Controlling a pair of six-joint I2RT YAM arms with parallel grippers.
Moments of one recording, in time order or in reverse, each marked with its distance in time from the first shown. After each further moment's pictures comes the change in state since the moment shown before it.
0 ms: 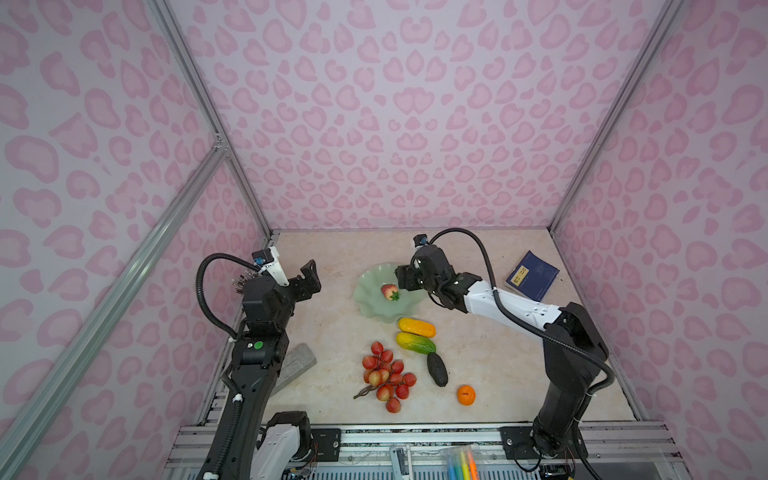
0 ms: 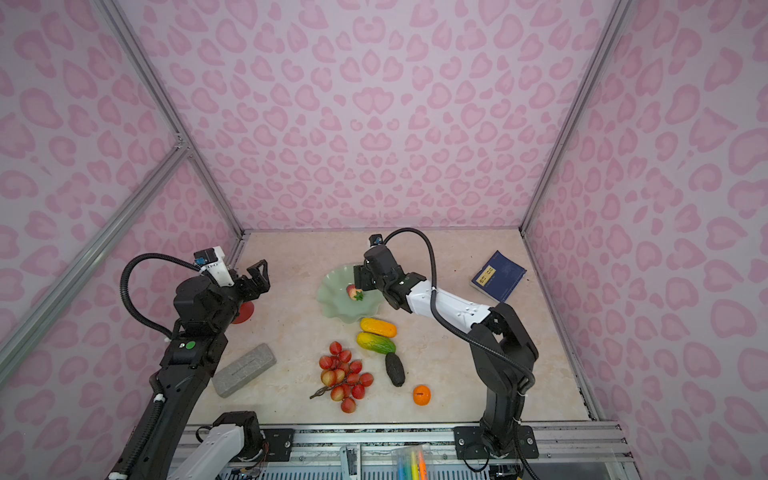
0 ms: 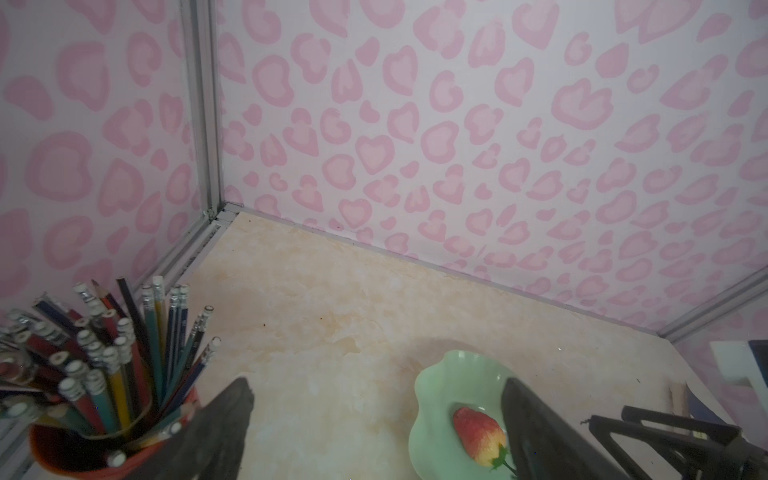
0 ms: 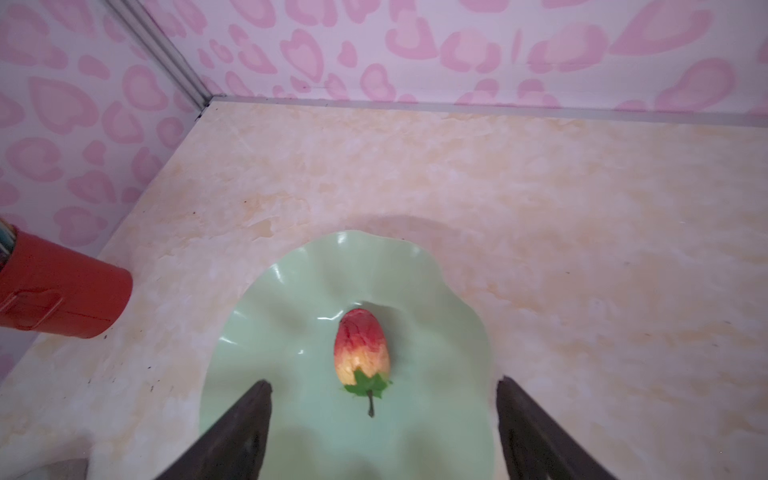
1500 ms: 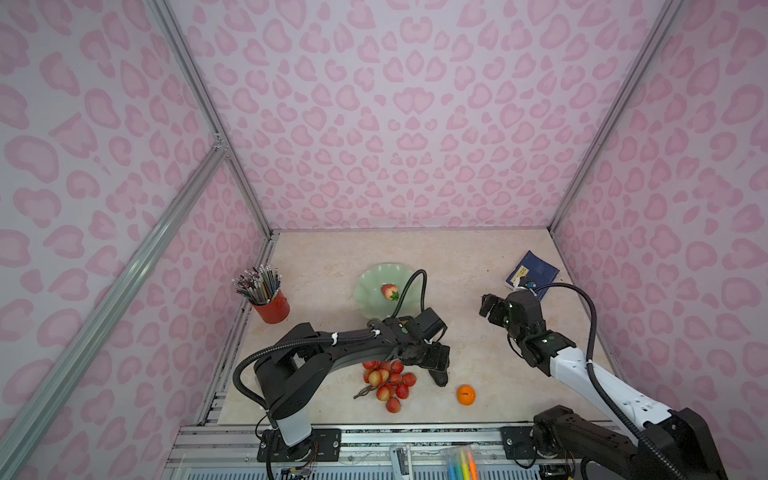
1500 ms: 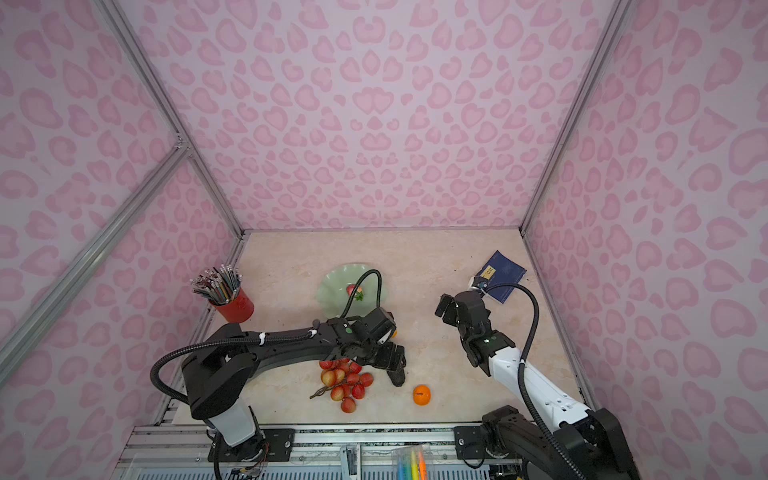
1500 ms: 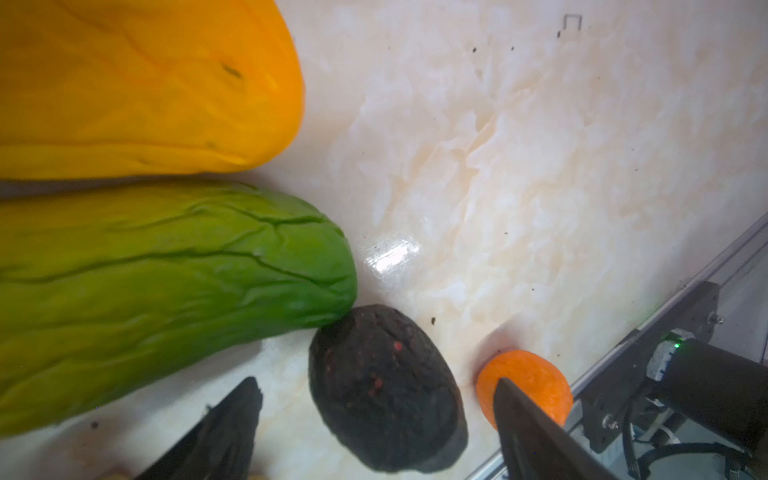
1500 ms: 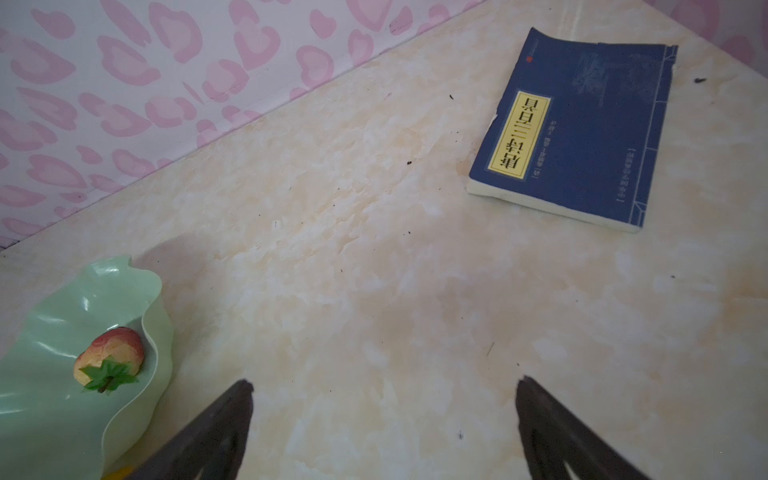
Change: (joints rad) left arm -0.996 0.892 0.294 -0.308 0.129 -0.425; right arm -0.357 -0.677 -0.757 0.074 0.071 0.180
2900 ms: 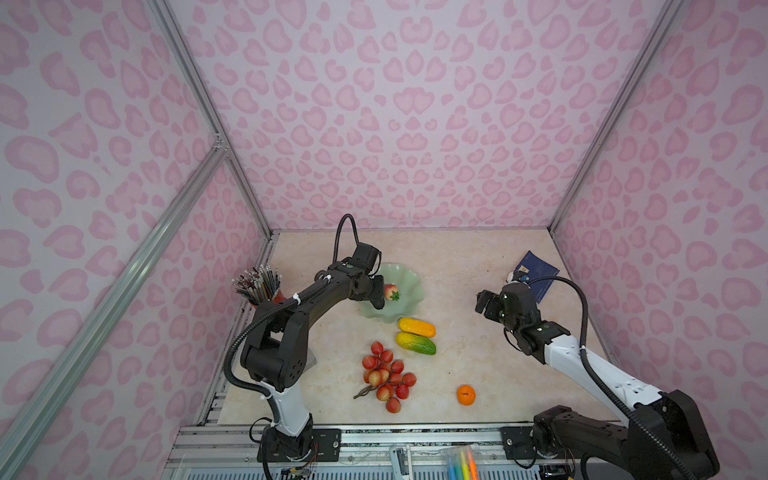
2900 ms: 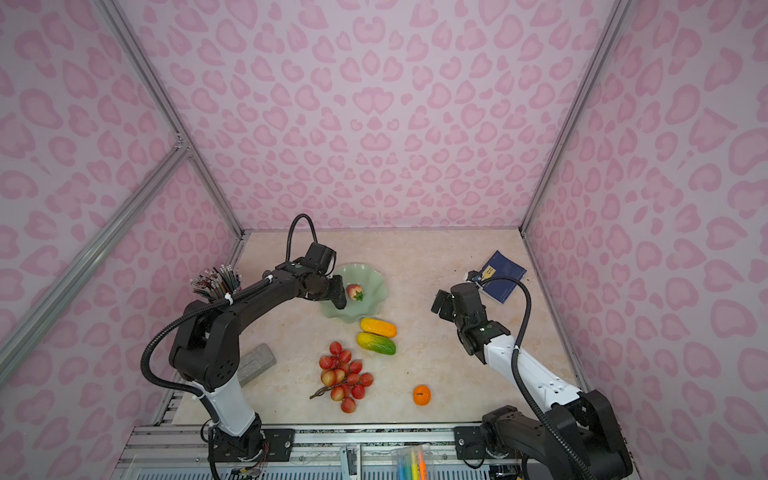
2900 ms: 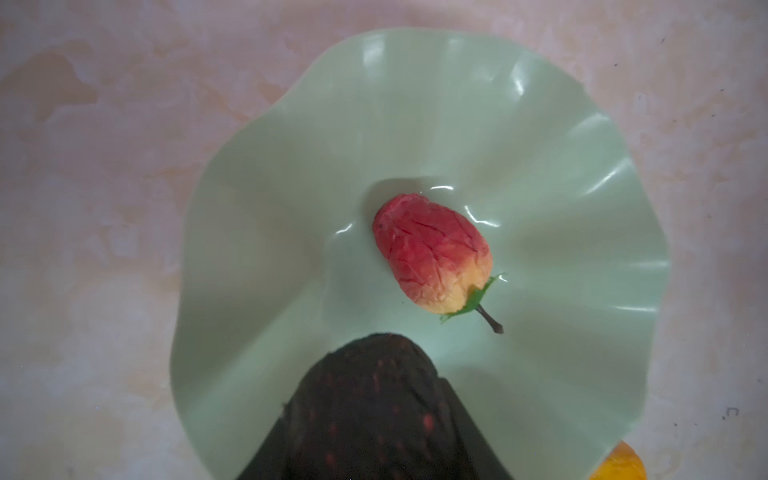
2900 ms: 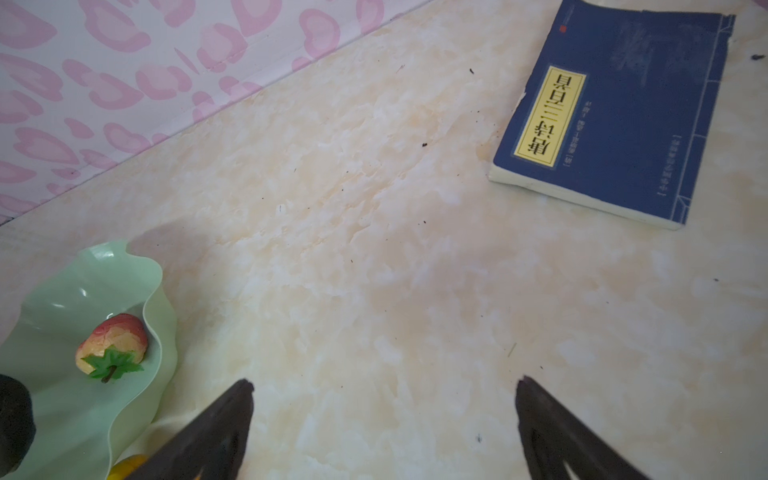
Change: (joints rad) left arm 0.588 0.066 0.256 -0.167 -0.154 0.324; right arm -0.005 0.092 0.088 -0.065 -0.053 -0.004
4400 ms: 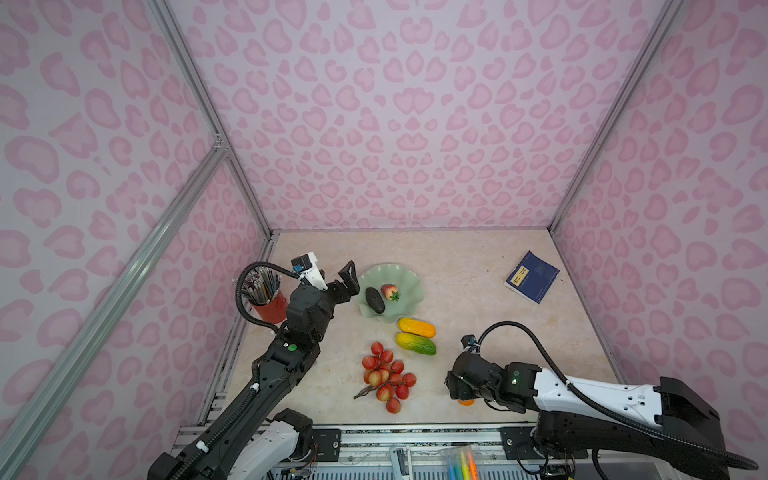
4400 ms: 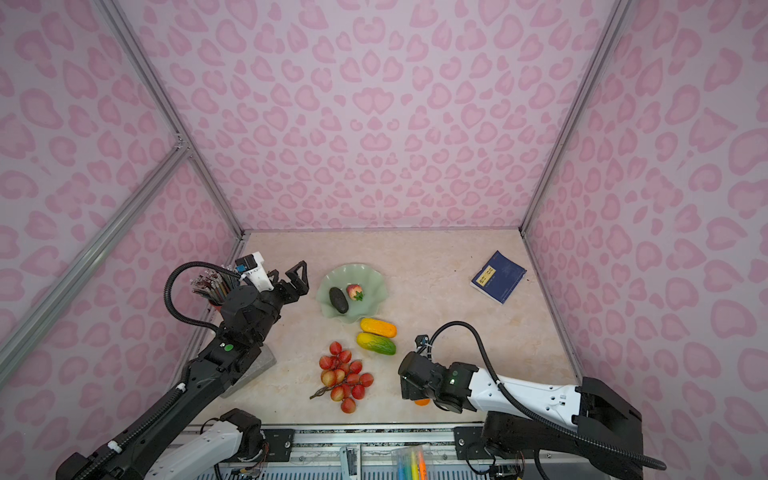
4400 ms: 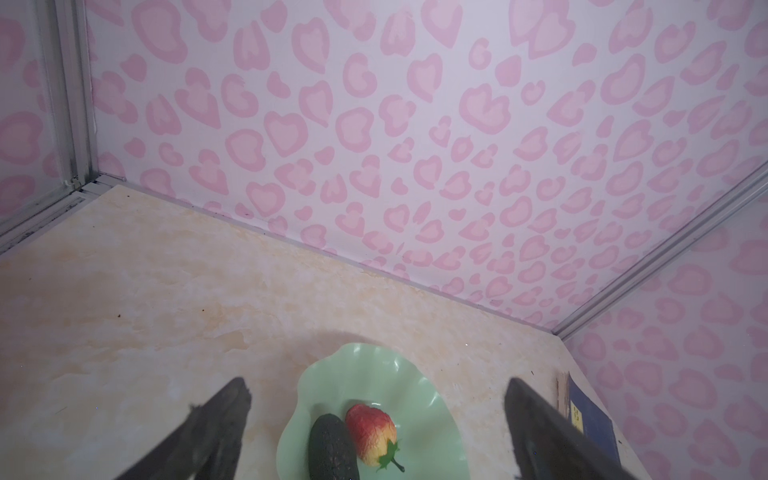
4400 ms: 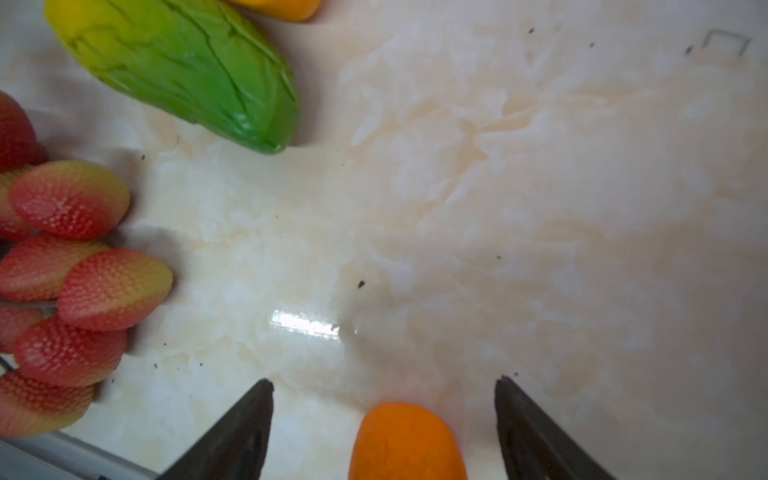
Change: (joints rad) left arm 0.018 -0.907 -0.687 0.771 -0.275 -0.100; right arm 0.778 -0.056 -0.132 -0.397 0.000 0.355
